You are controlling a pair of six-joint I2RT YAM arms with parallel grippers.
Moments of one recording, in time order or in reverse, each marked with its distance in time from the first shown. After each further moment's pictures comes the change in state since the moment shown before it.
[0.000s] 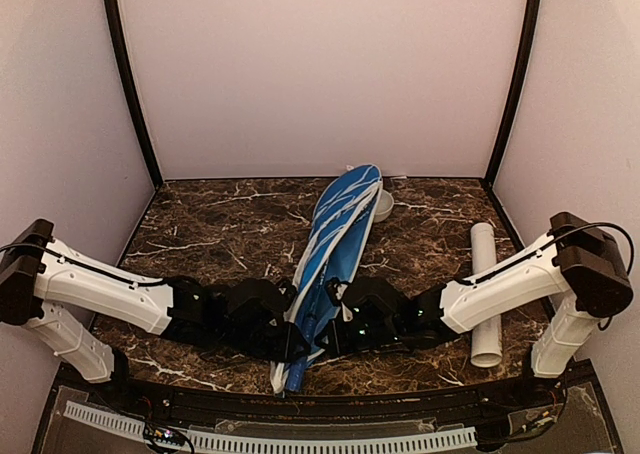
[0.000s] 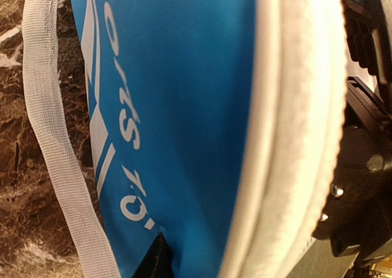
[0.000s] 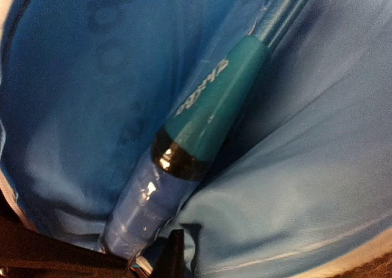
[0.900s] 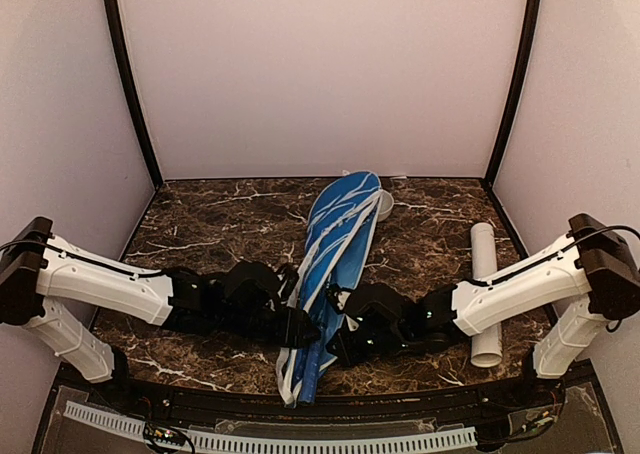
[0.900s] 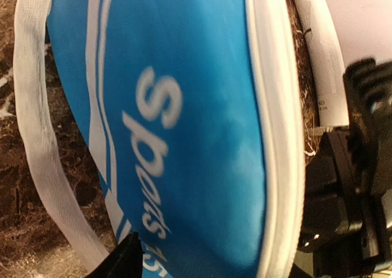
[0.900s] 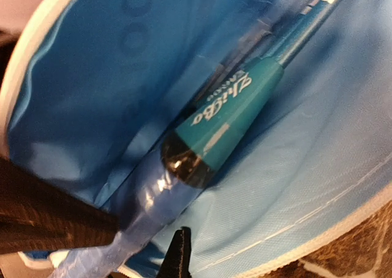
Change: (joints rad) left arm 0.066 -0.007 -0.004 0.077 0.082 0.054; right arm 0.050 -0.080 0.007 -0.169 0.097 -0.169
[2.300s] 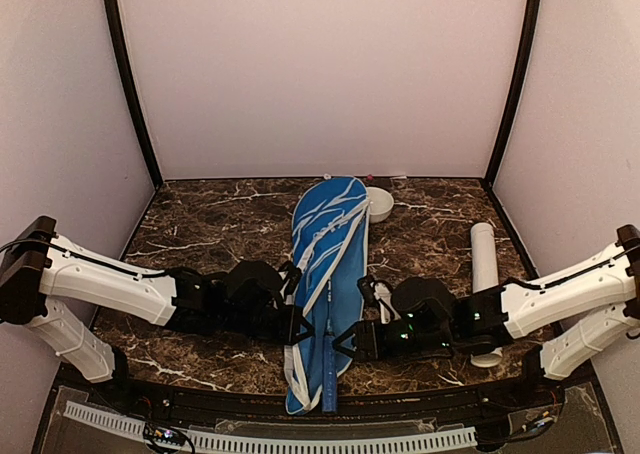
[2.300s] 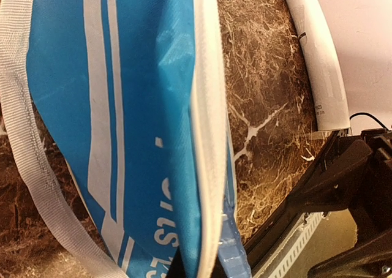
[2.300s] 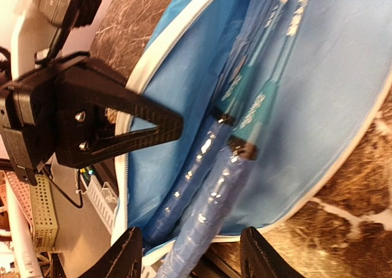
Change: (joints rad) left arm 0.009 0.020 0.009 0.045 -0.032 0.040; right arm 0.002 -0.288 -0.194 0.083 -0.055 0.222
